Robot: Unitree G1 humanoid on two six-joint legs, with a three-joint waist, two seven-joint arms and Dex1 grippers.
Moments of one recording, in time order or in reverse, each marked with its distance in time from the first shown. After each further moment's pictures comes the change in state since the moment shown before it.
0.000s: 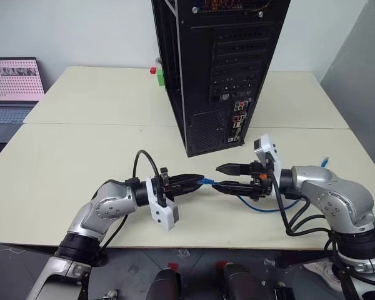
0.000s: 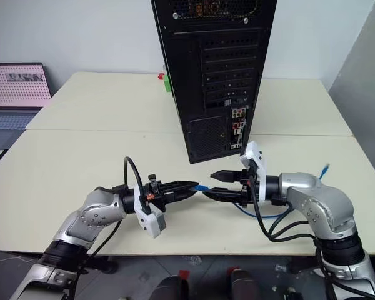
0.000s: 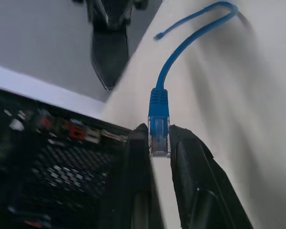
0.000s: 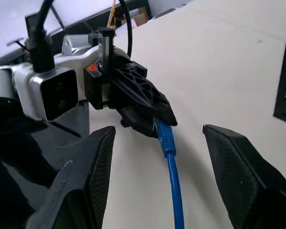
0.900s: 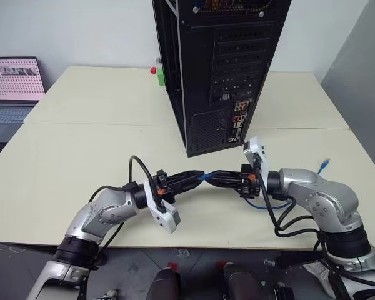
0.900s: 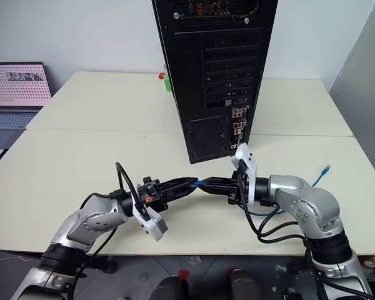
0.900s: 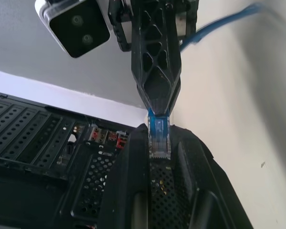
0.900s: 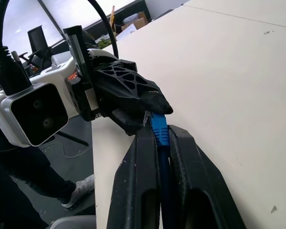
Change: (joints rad) left arm 0.034 0.009 0.009 -0.037 0.142 -0.008 0.245; right arm -0.016 0.063 0.047 0.039 0.008 -0.001 -0.068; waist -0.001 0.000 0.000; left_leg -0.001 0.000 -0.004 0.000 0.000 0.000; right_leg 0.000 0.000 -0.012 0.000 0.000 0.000
